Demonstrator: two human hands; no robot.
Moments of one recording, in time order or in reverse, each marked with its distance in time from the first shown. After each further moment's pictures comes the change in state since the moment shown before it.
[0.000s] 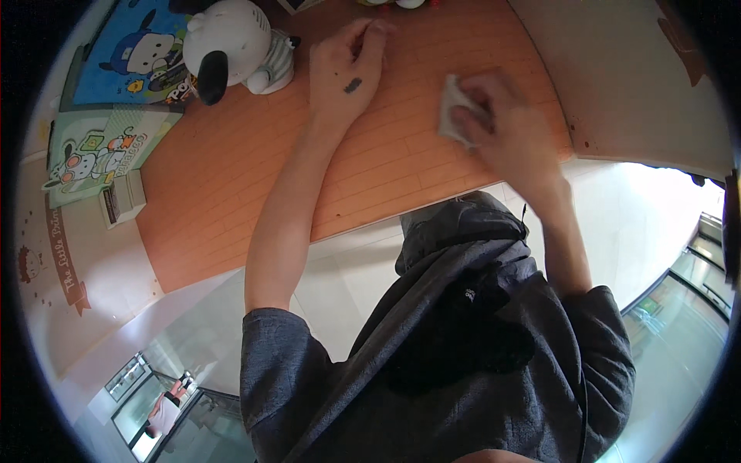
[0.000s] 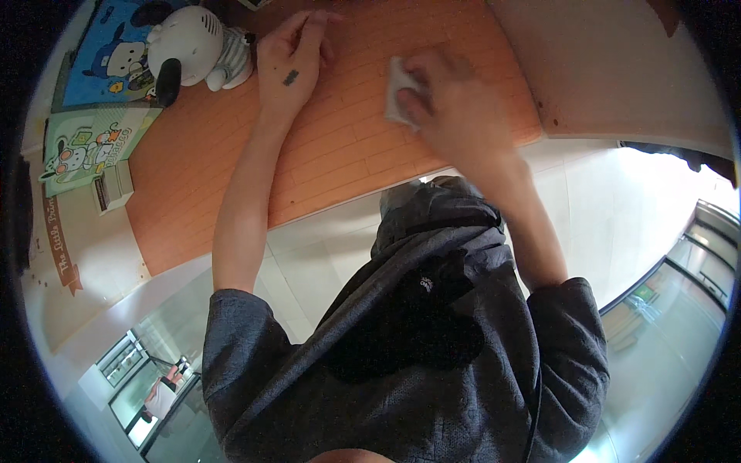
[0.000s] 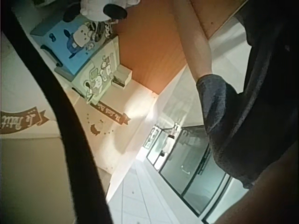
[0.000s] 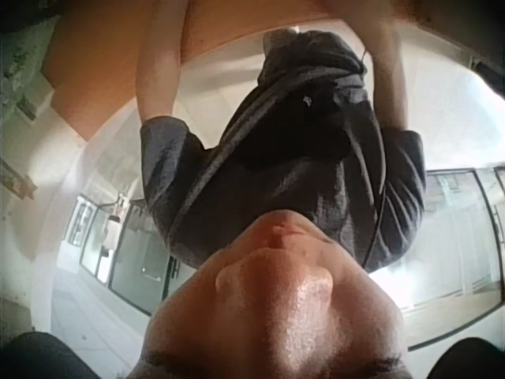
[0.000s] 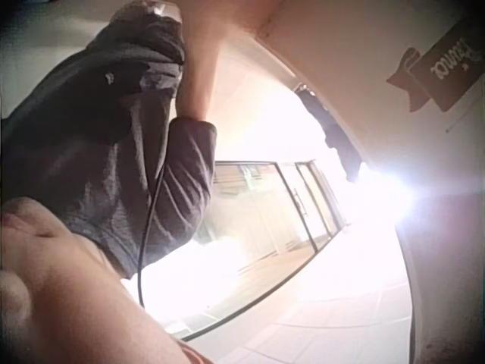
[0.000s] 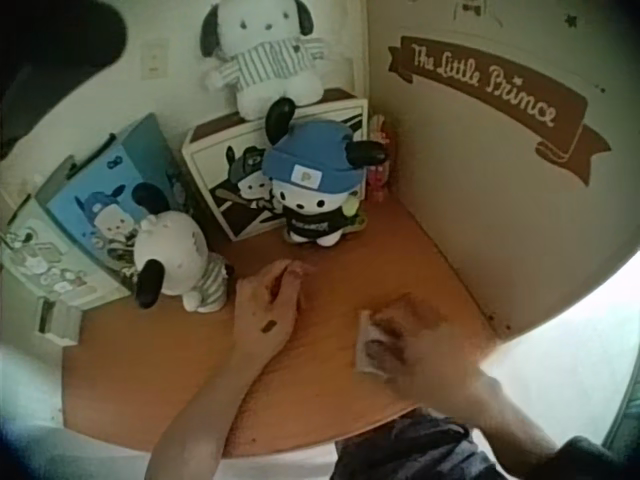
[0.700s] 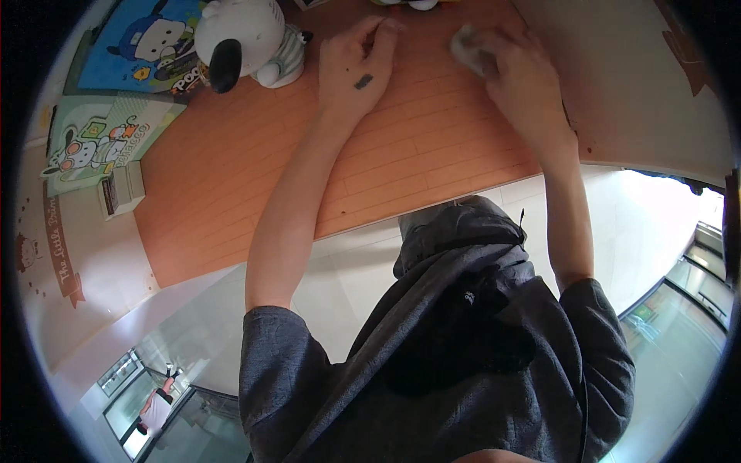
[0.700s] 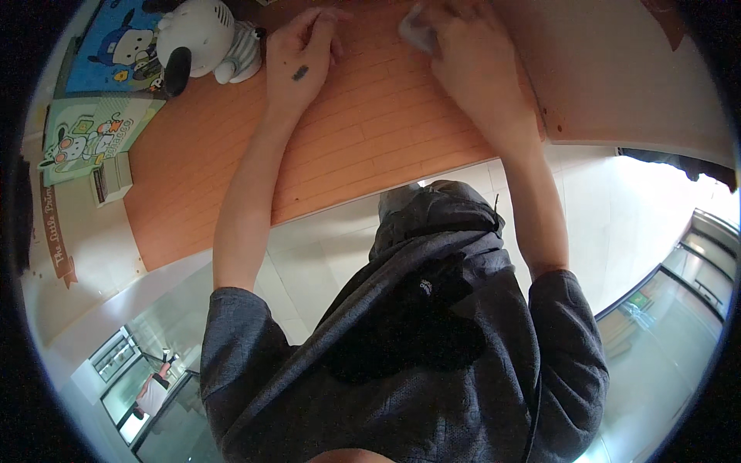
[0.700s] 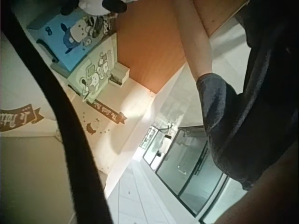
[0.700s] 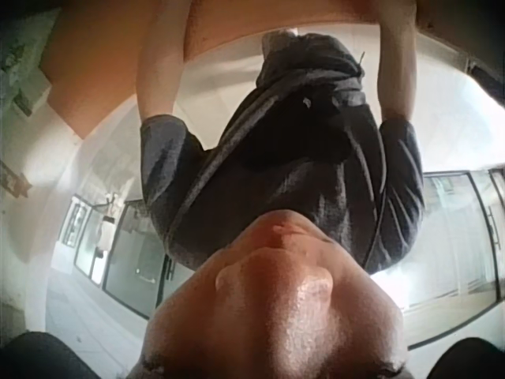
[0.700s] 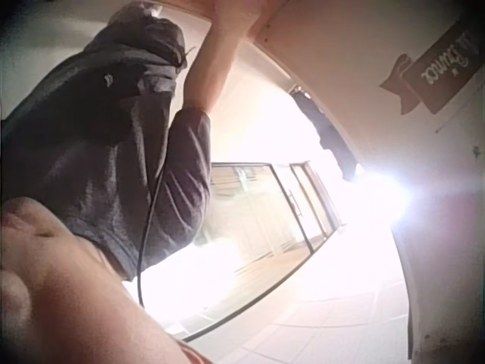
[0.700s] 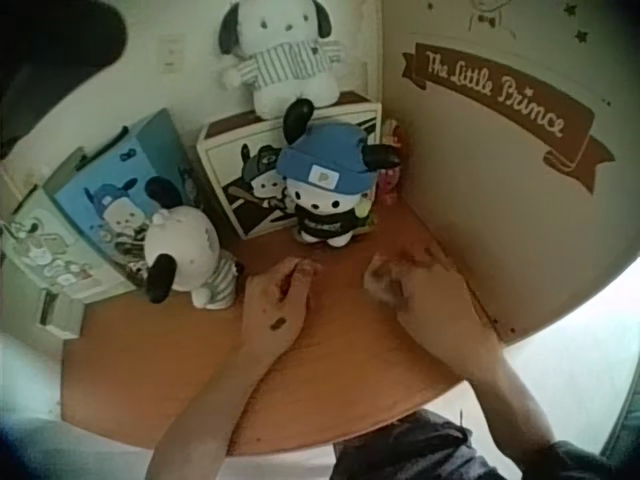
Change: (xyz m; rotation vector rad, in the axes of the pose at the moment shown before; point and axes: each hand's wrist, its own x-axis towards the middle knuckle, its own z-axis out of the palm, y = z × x) left_hand 0.004 -0.010 -0.002 0.073 0.010 0.019; right_hand 0.072 -0.005 0.005 -0.375 0.300 -0.565
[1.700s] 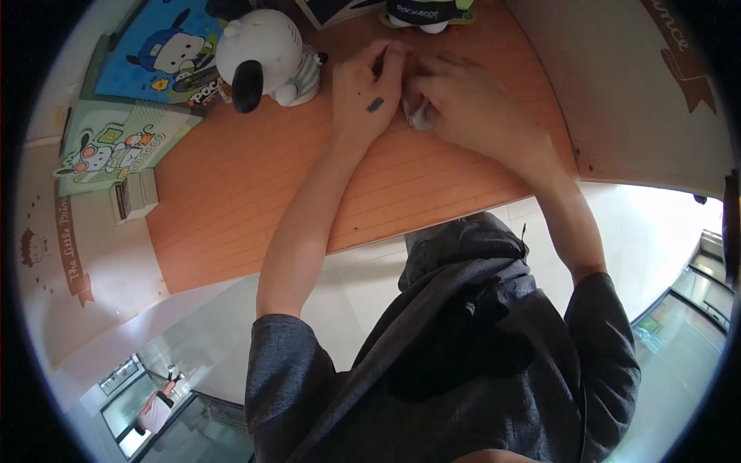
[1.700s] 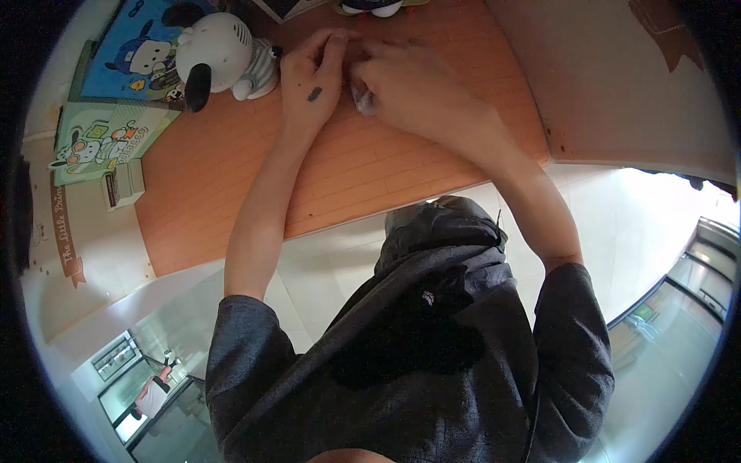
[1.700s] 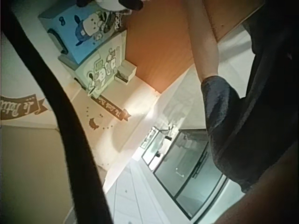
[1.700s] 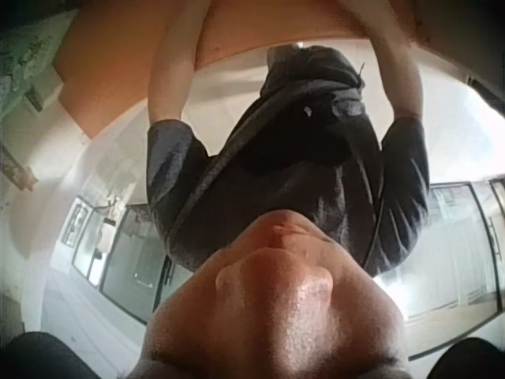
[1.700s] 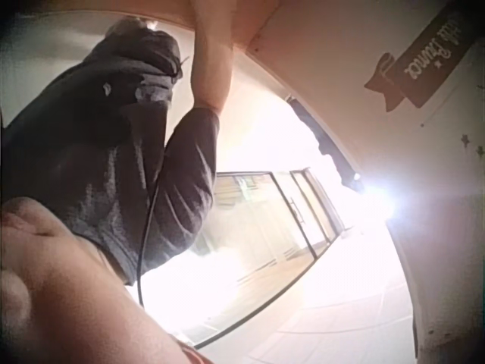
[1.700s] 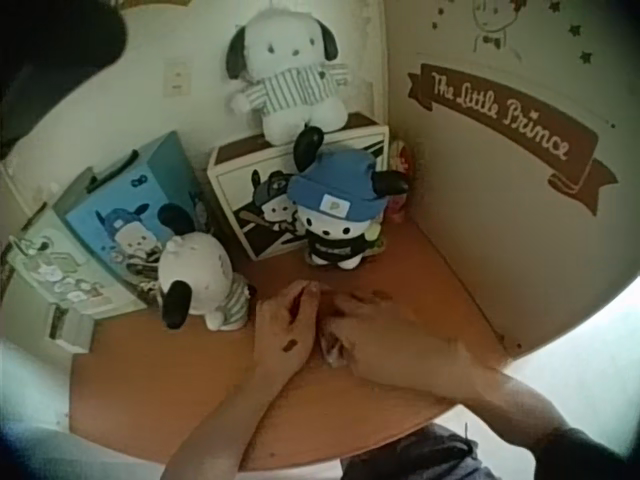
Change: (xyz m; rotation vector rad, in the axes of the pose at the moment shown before) left_hand -0.007 0.016 -0.005 0.022 0.092 0.058; right_hand 0.031 -0.036 0.011 0.016 -0.251 -0.269
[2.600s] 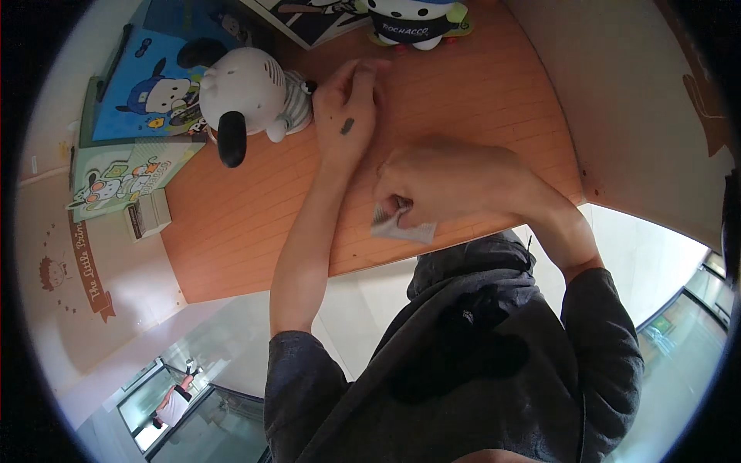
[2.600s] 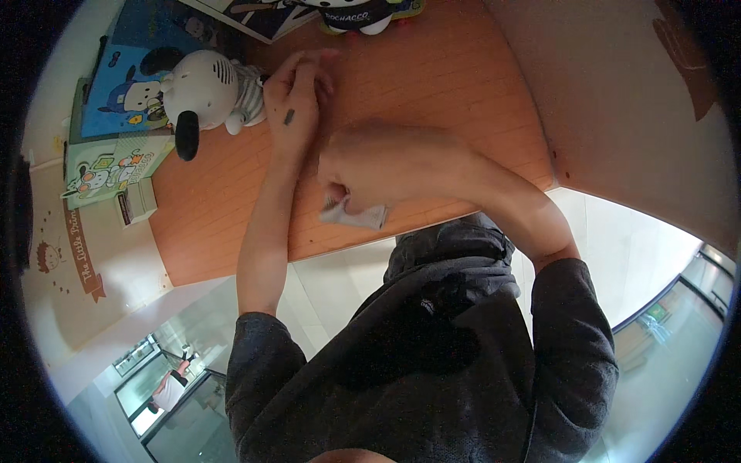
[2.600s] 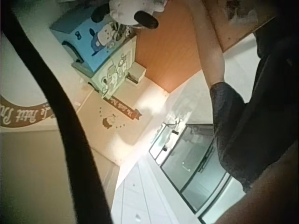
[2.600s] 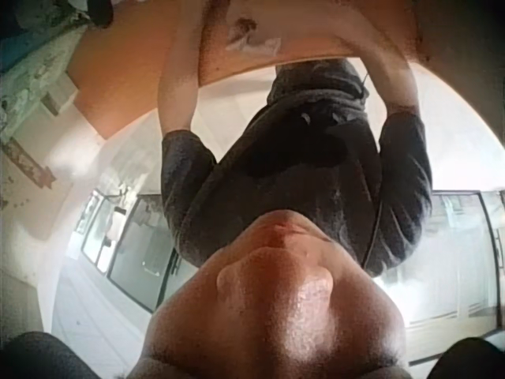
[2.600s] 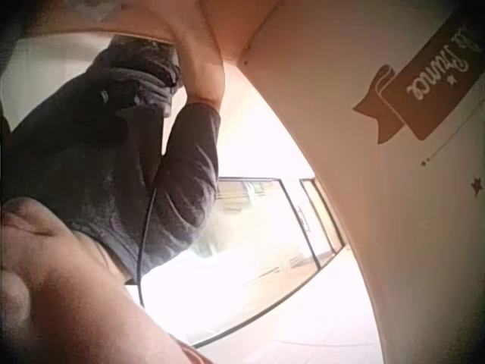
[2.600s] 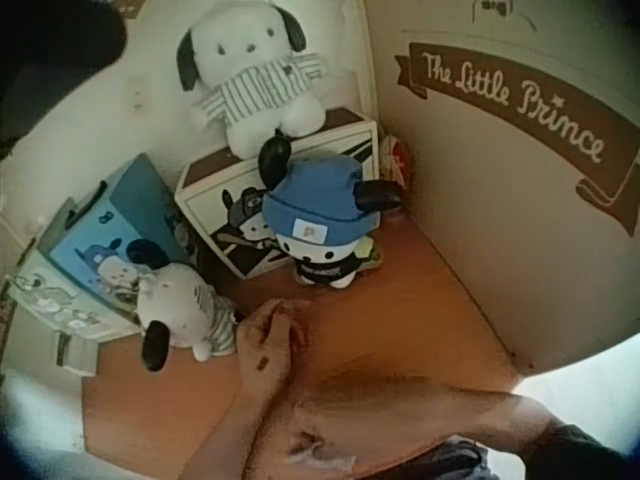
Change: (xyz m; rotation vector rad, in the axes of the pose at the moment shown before) left_hand 0.011 0.003 -0.006 -0.144 -0.050 -0.372; right_hand 0.011 -0.019 -0.014 0.401 -0.746 -0.295
